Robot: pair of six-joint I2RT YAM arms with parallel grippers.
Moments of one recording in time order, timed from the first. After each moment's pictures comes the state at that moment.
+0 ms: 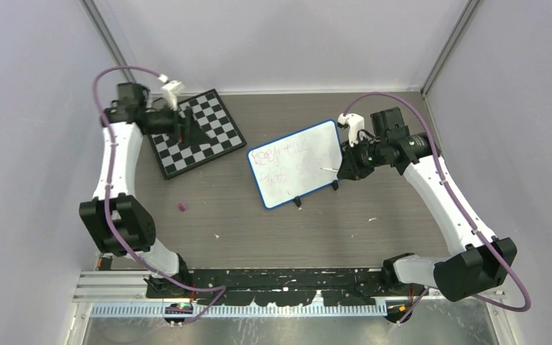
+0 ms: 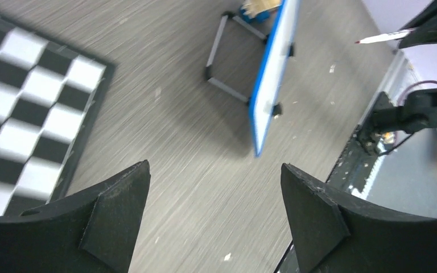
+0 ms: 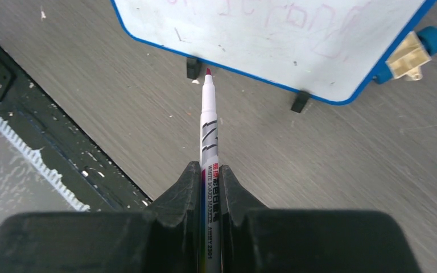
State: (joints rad) left arm 0.10 1.61 1.60 -0.95 1.00 0.35; right arm 0.28 1.26 1.30 -0.98 -0.45 -0.22
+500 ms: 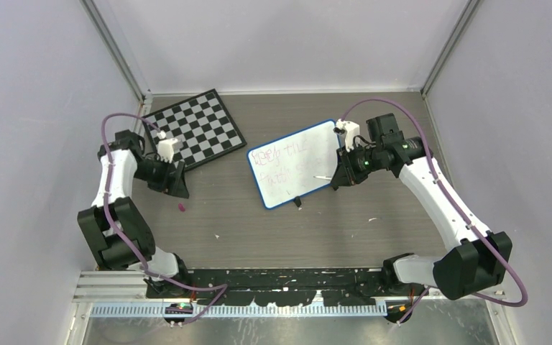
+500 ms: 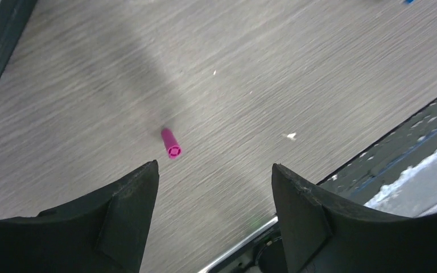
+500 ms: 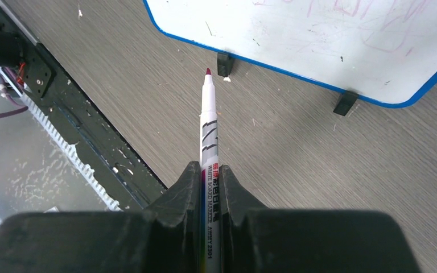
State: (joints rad) left arm 0.35 1.52 1.21 -1.15 0.62 0.69; right arm 0.28 1.27 1.19 -0.92 -0.57 -0.15
